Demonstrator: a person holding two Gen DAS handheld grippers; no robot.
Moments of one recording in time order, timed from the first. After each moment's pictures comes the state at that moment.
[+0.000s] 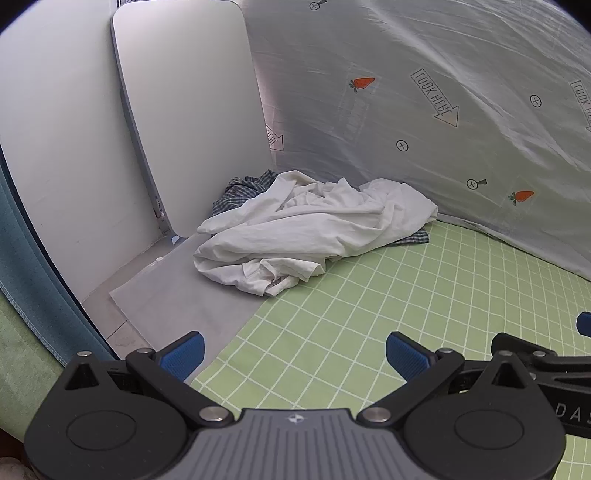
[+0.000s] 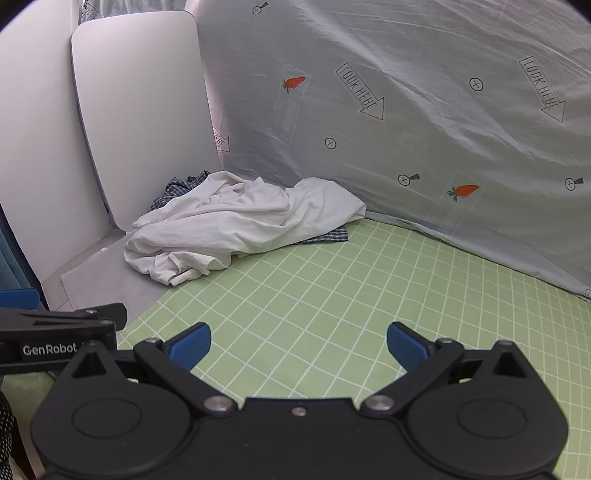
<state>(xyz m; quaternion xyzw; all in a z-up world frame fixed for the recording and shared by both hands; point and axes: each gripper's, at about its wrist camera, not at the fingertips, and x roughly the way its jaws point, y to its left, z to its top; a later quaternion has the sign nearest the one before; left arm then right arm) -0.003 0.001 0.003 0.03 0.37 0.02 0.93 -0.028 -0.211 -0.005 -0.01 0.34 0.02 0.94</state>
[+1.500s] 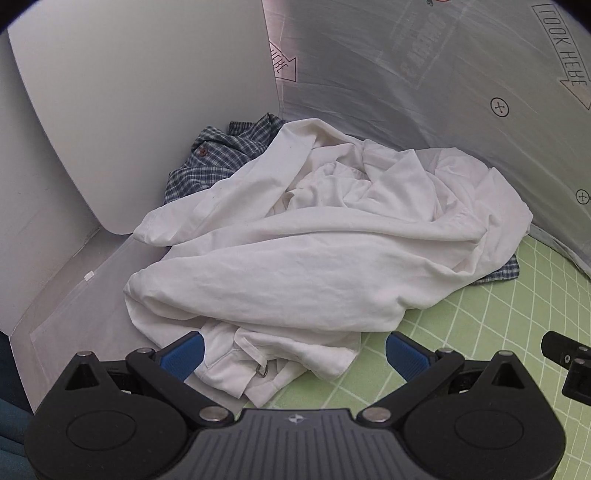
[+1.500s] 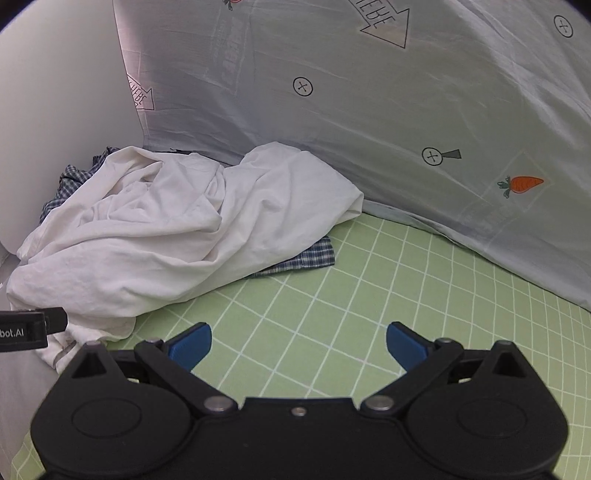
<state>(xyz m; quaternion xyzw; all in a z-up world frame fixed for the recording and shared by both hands) 0.285 0.025 -0.104 -0.01 0.49 0.05 0.87 0.260 -0.205 -0.097 0.00 0.44 -0.03 0.90</state>
